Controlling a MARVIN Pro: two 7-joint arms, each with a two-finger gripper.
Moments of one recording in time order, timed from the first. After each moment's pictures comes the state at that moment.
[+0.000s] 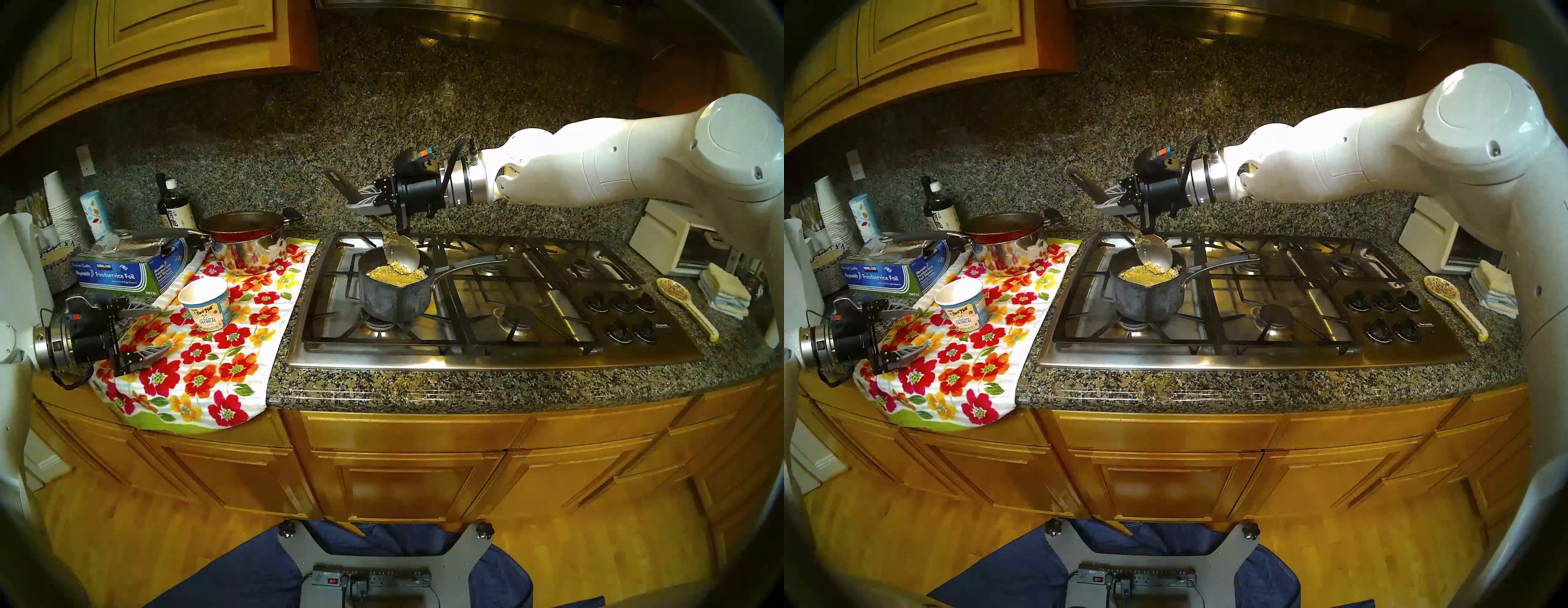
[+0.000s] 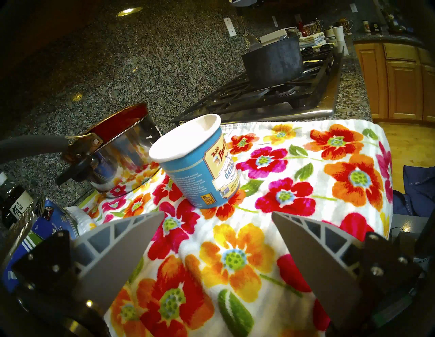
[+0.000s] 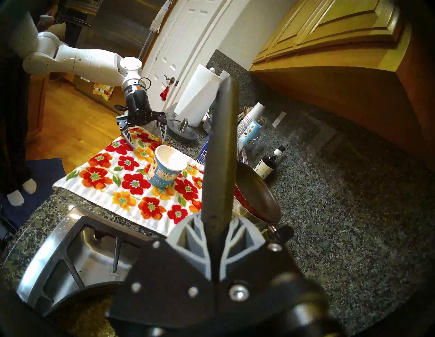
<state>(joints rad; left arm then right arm) 1.48 -0.67 -2.06 -1.06 -0.33 -0.33 -1.49 0.46 -1.31 -1.06 -0.99 1.85 -0.77 0.86</state>
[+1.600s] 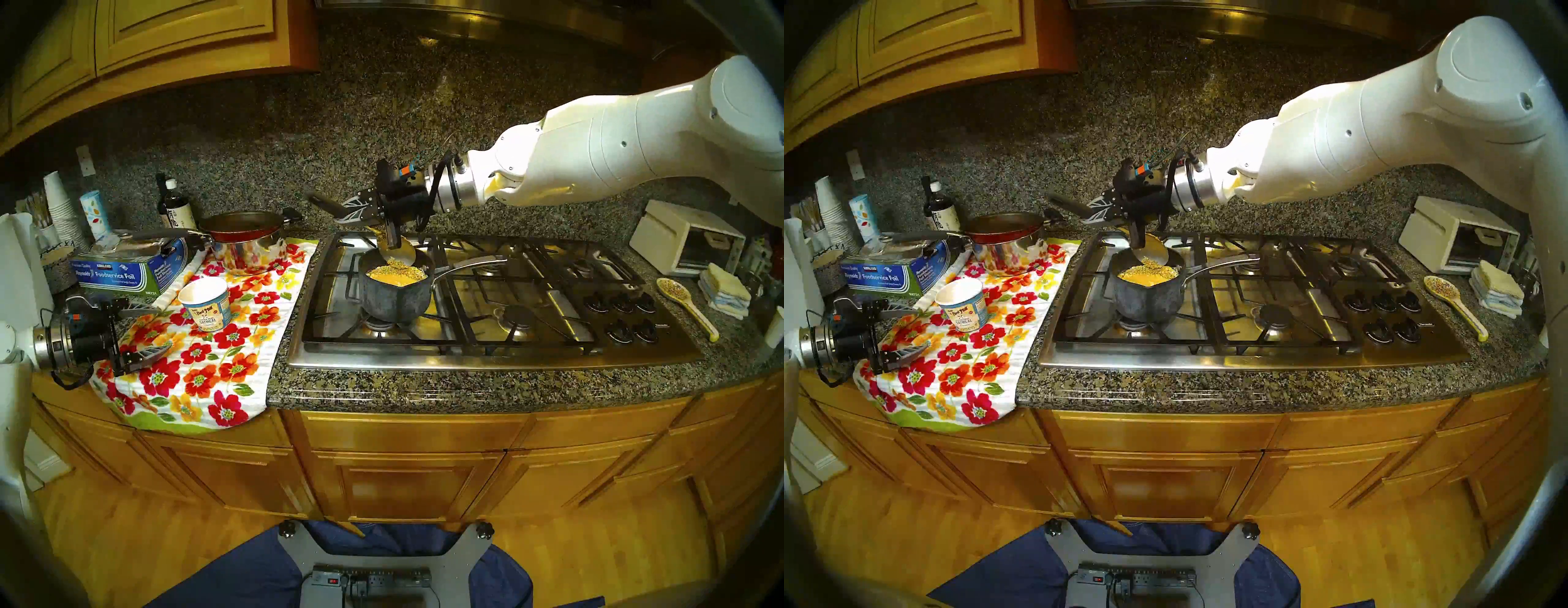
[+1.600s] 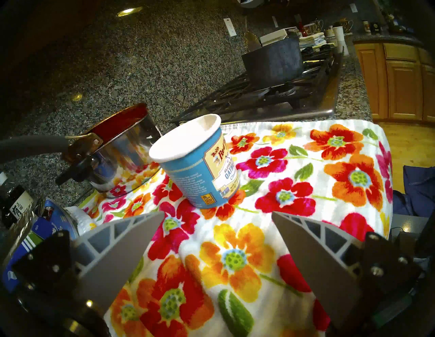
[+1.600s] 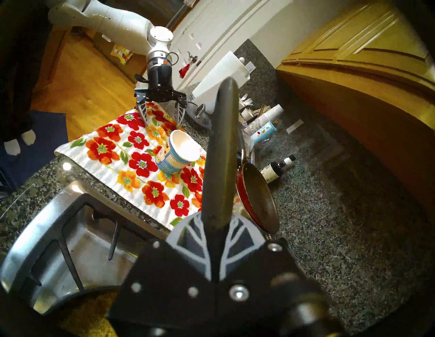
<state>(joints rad) 1.48 -0.67 -2.06 -1.06 -0.33 -0.33 -1.49 0.60 -1.36 -1.14 -1.20 1.54 -0.87 0.52</state>
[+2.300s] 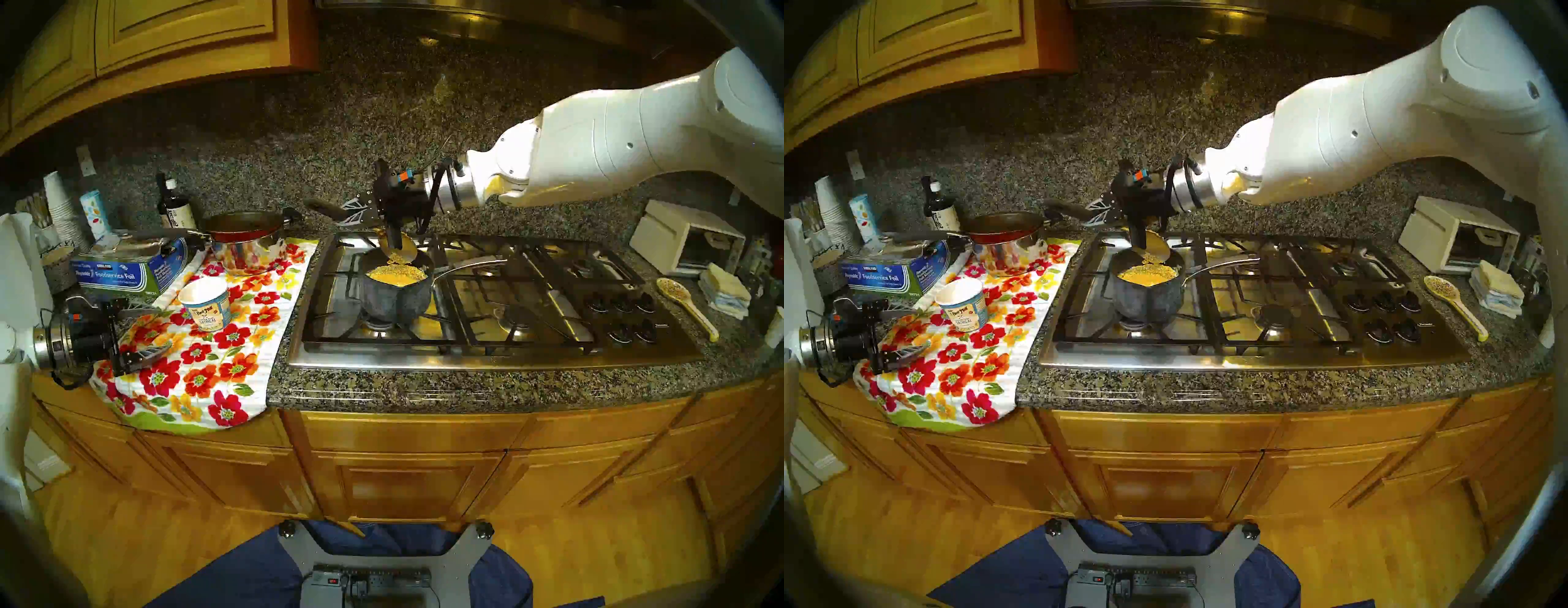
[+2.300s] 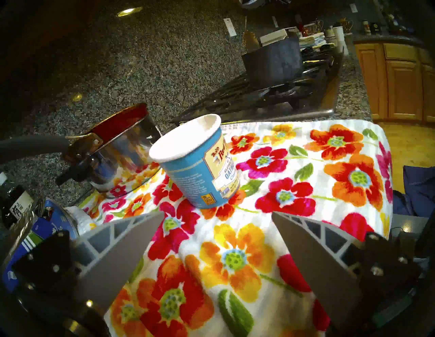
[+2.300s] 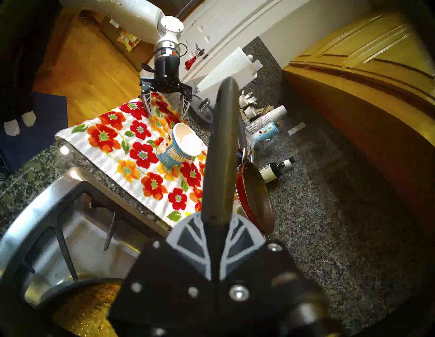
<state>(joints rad) 1.48 -0.67 -2.06 -1.06 -0.33 -0.33 -1.49 0.63 -1.36 -1.16 -1.24 1.41 -0.89 0.40</state>
